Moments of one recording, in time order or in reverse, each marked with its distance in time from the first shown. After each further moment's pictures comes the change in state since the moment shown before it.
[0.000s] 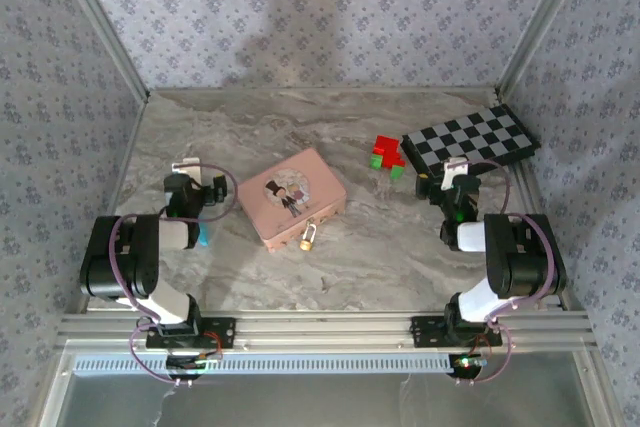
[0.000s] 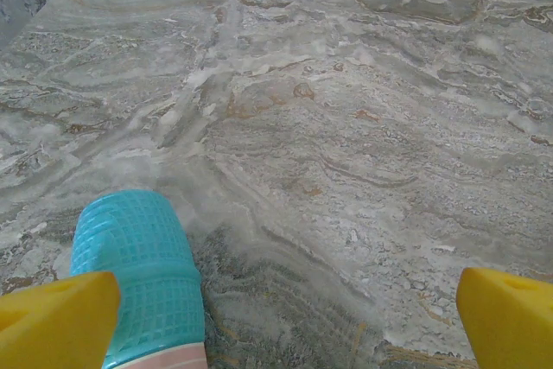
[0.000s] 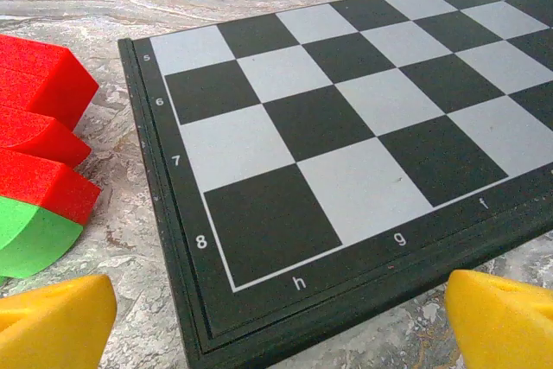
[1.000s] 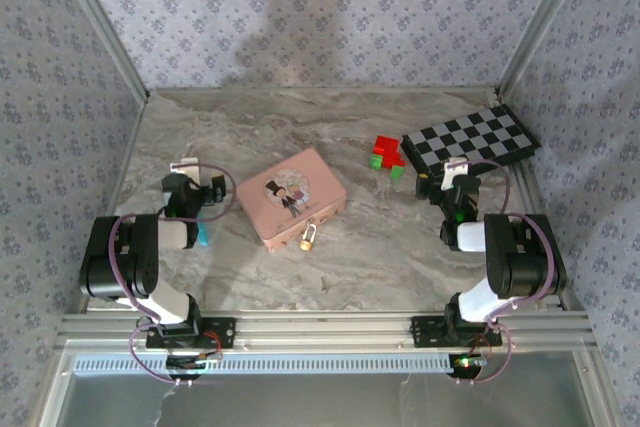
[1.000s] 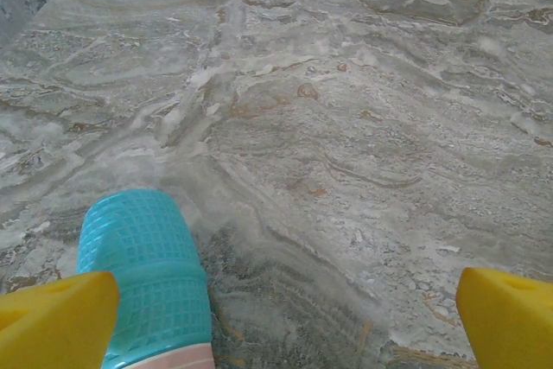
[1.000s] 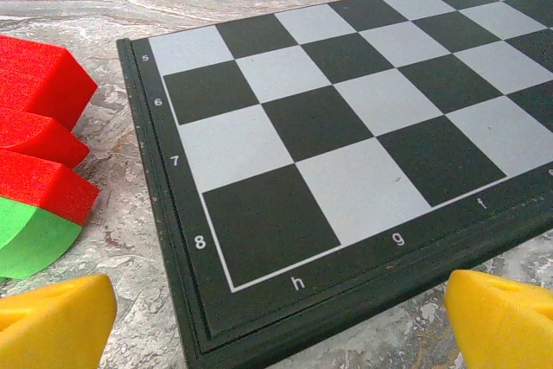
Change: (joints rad) left arm 0.016 0.000 0.002 -0.008 0.020 -0.001; right arm 0.006 -0.006 0.000 -0.006 0.009 -0.002
